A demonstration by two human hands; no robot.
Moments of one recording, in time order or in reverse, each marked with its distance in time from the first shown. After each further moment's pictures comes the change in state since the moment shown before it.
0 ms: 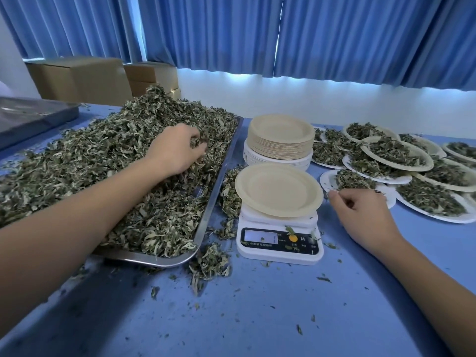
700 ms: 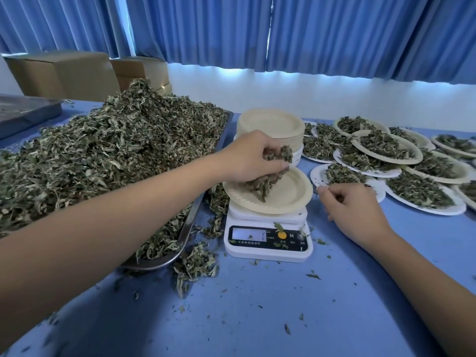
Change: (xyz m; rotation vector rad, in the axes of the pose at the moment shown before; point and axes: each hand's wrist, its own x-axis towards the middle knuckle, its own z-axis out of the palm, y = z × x) left_hand -0.006 0.128 0.032 -0.374 -0.349 0.340; right_hand 0.000 -0.002 -0.003 0.034 -0.032 0.054
